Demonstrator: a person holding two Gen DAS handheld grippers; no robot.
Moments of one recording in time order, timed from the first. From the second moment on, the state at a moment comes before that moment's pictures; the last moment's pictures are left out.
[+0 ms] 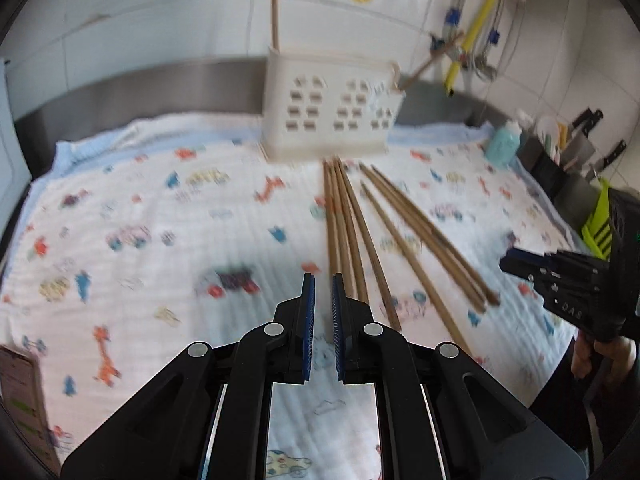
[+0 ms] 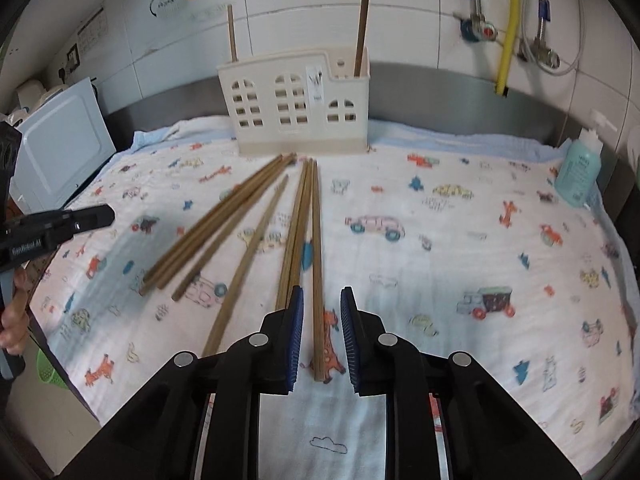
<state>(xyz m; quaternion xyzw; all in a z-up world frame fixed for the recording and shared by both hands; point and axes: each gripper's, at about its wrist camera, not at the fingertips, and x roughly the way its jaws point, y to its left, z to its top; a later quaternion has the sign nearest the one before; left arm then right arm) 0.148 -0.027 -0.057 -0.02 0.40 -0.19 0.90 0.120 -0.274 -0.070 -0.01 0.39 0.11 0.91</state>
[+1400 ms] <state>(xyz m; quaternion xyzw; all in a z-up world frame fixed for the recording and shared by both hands) 0.190 -0.052 -0.106 0.00 0.44 -0.16 0.88 0.133 -0.277 -0.101 0.01 0.41 0.11 0.90</state>
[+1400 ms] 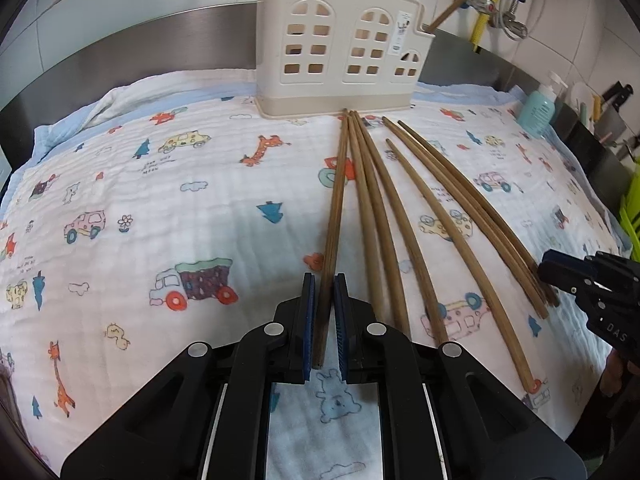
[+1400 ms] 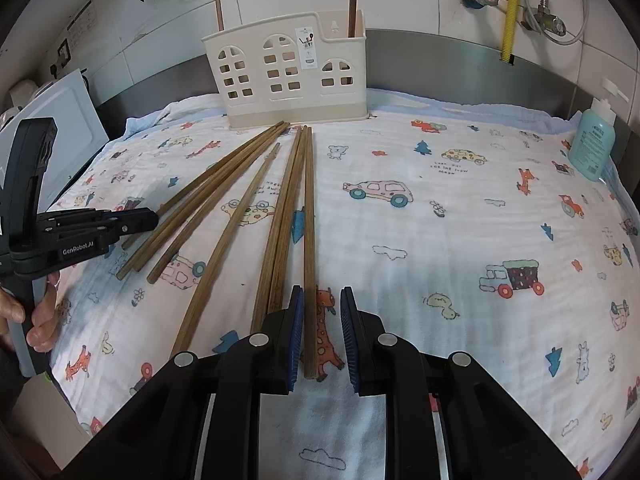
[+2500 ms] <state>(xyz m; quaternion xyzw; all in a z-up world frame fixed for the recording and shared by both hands) 0.186 -0.059 -0.100 0.01 0.43 -0.16 0.89 0.126 -0.268 -0.073 -0.02 0.37 0.10 0.92</state>
